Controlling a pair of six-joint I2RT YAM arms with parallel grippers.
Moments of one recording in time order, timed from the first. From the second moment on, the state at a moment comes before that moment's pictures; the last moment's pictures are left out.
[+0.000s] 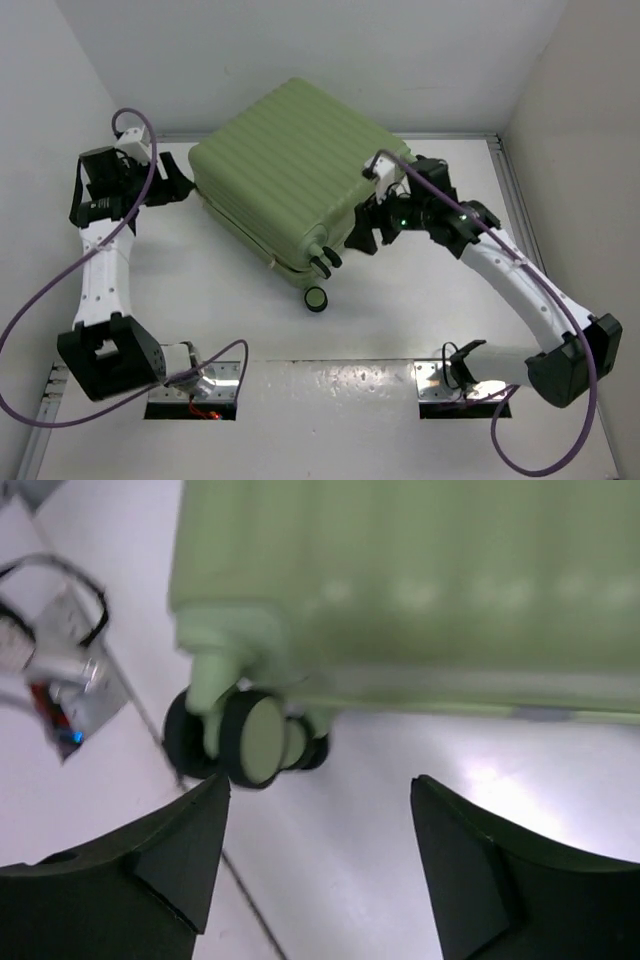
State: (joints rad) left arm 0.31 1.23 1.19 -0.48 0.50 -0.04; right arm 0.49 1.25 1.17 -0.56 -0.50 -0.03
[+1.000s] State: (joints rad) left arm 0.31 1.14 0.76 -0.49 0.93 0.31; right arm 0.77 1.51 1.26 -0.60 -0.45 0.09
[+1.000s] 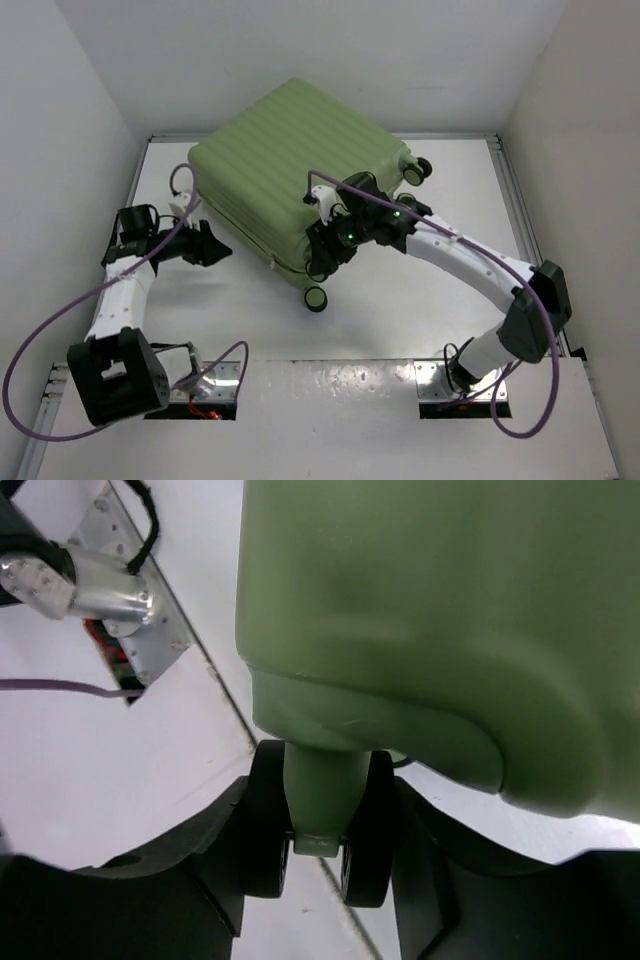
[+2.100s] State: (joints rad) left arm 0.03 0.49 0.15 0.03 0.55 0.71; right arm 0.74 1.89 1.66 -0.62 -0.56 0.42
